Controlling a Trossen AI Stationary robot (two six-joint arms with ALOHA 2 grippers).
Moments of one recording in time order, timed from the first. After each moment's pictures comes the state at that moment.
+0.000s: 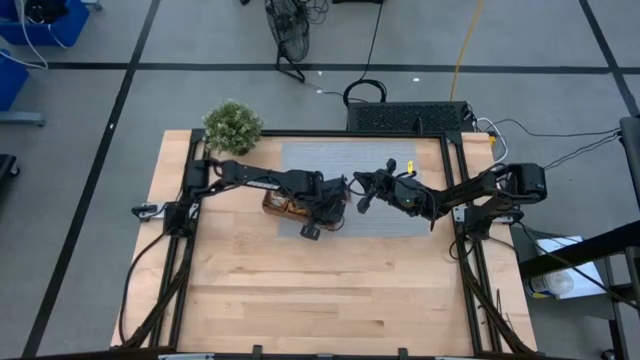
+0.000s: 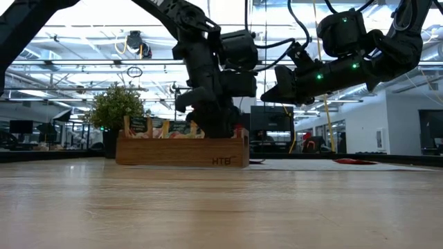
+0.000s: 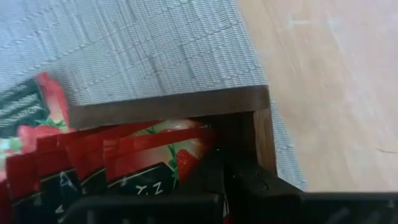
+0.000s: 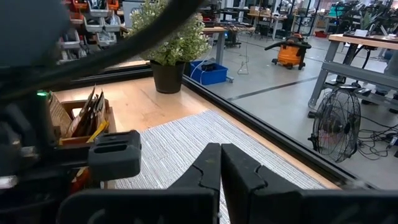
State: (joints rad) left arm 0.14 2.12 1.53 -0.67 0.14 0.49; right arm -0.16 1.53 0.40 1.00 0.44 0.03
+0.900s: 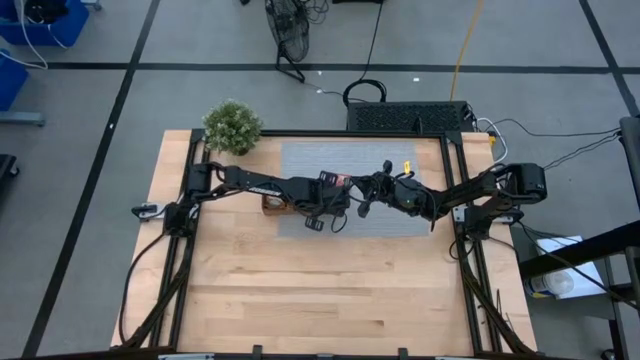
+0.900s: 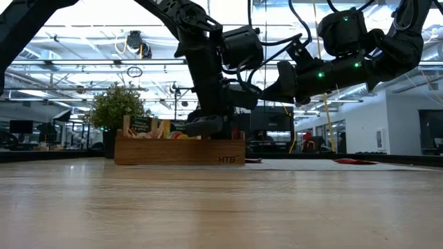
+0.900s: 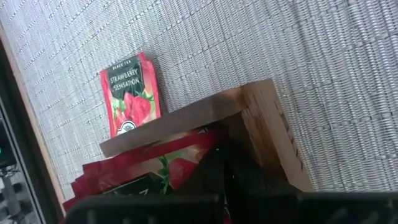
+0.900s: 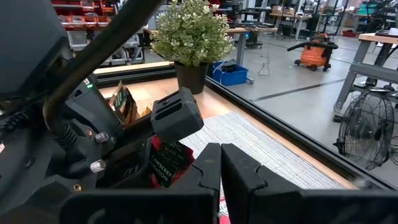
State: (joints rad) left arm 0.09 2.13 1.53 -0.65 -0.33 0.52; right arm -0.15 1.53 0.40 1.01 0.36 0.04
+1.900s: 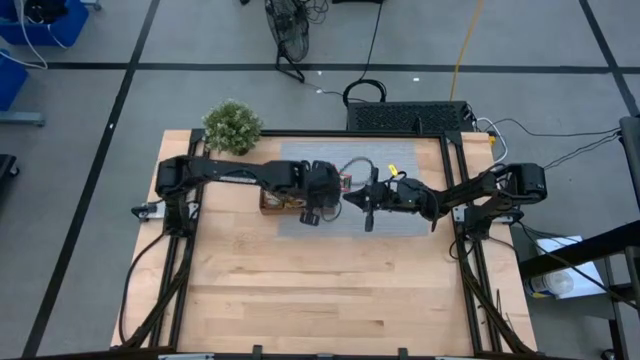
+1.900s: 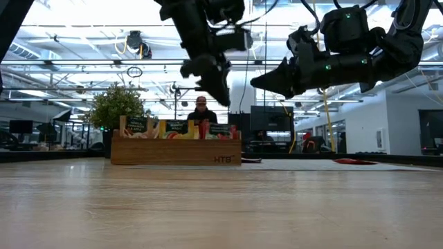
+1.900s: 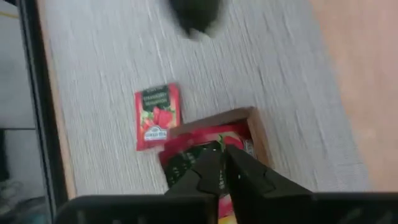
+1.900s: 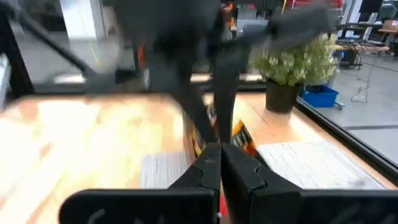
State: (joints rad) left arm 0.10 1.90 1.53 -0.68 -0.17 0.46; right arm -0.15 1.53 0.40 1.07 -0.03 -0.01
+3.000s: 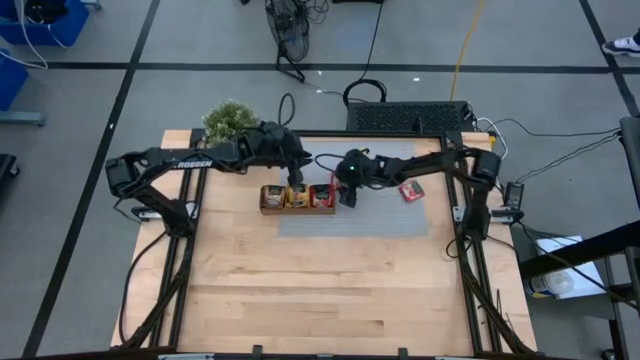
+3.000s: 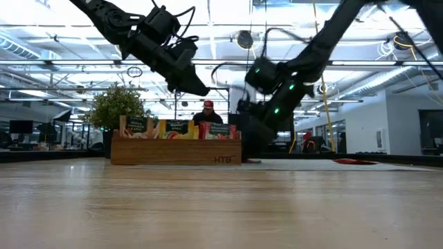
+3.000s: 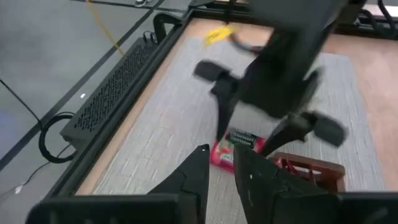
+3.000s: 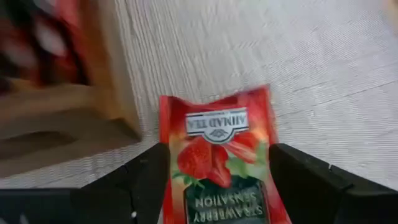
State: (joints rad) left arm 0.47 1.51 0.93 0.08 0.16 0.12; right arm -0.39 1.87 0.95 0.06 -0.01 -0.15
